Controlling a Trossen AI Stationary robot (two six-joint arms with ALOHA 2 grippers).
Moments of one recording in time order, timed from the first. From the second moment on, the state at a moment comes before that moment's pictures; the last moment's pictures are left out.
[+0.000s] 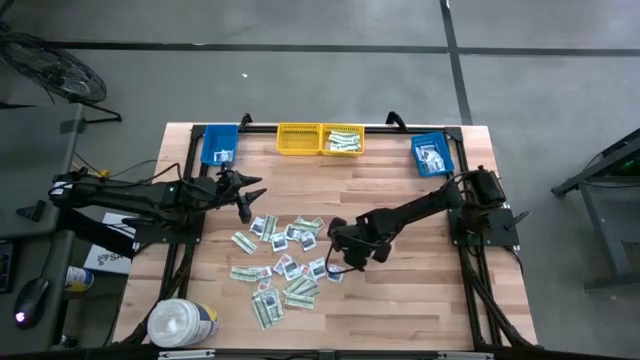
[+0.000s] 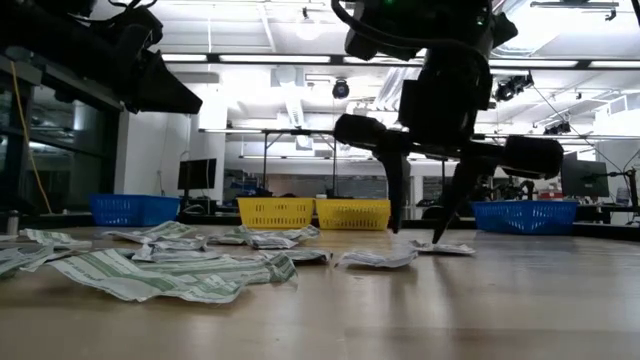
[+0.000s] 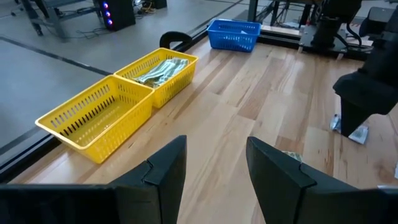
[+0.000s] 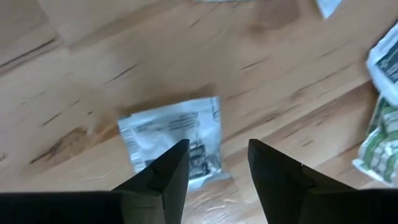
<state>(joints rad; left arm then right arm) -0.03 0.61 0.33 -0.03 -0.48 -0.17 0.20 1.89 1.19 -0.61 0.08 -0.95</state>
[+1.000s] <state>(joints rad) -0.03 0.61 0.33 -0.03 -0.48 -0.17 0.11 1.98 1.20 -0.70 -0.10 -0.66</state>
